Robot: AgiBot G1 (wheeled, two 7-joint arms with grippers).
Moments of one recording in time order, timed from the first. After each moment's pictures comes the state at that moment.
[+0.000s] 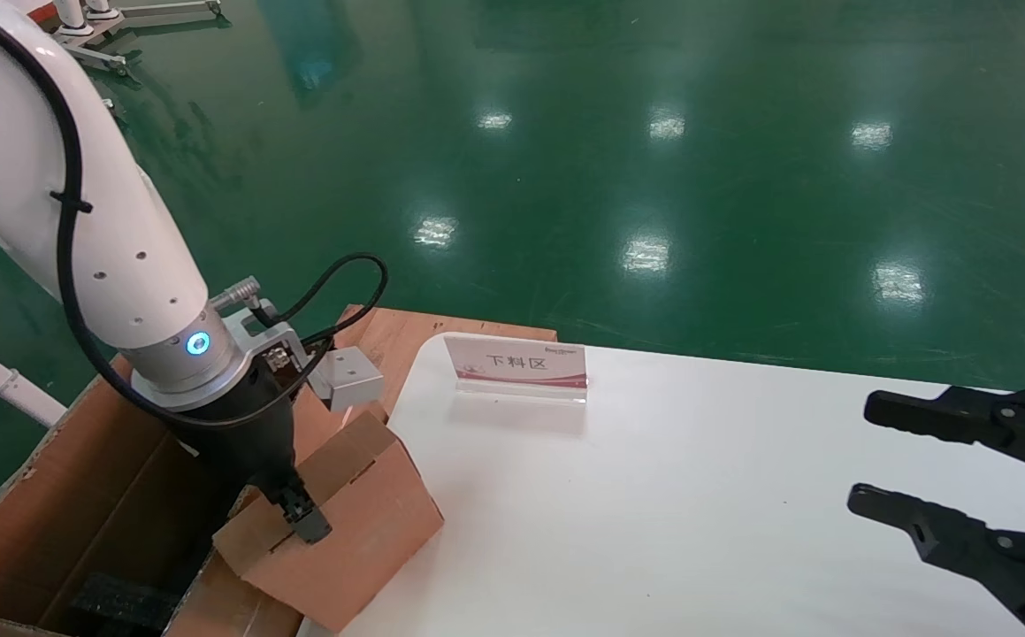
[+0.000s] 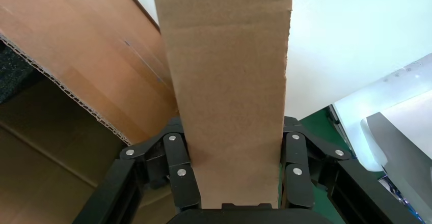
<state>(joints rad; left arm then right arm) -2.23 0.78 1.88 -1.36 1.41 1.52 -1.52 1.08 -0.61 -0.29 1.28 -0.73 -1.49 0.18</state>
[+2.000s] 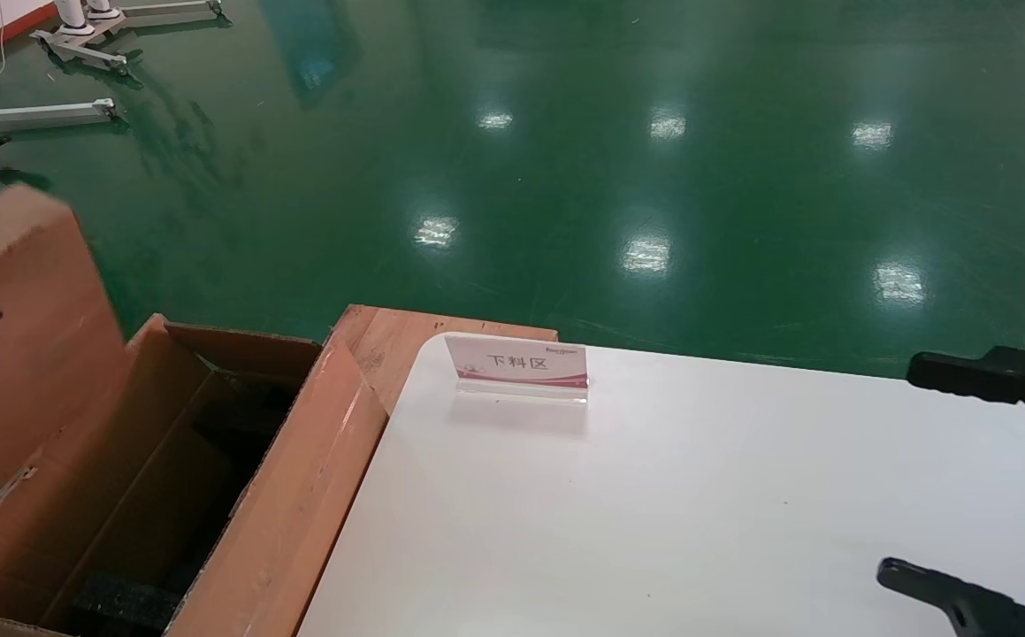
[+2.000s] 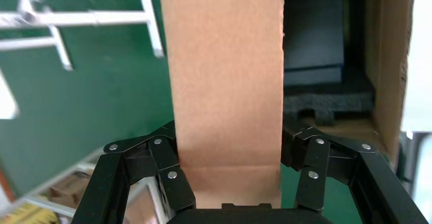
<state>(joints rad) -2.91 0.80 2.48 -0.90 1.32 1.60 -1.25 1.08 -0.61 -0.29 1.28 -0.72 -1.49 0.18</state>
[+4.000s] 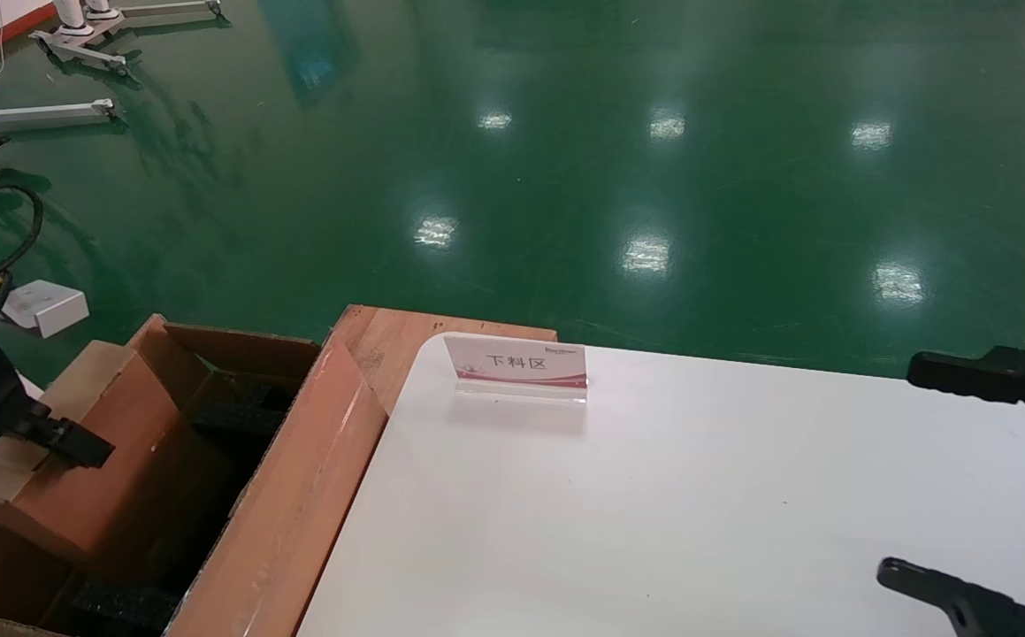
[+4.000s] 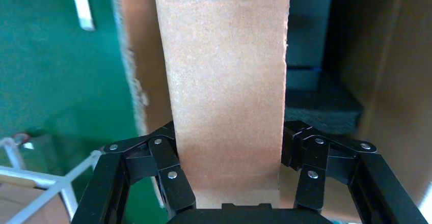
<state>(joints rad) -2.66 0.57 2.66 -0.98 1.20 1.23 -1.35 1.08 -0.61 -0.29 1.28 -0.72 -1.49 0.18</state>
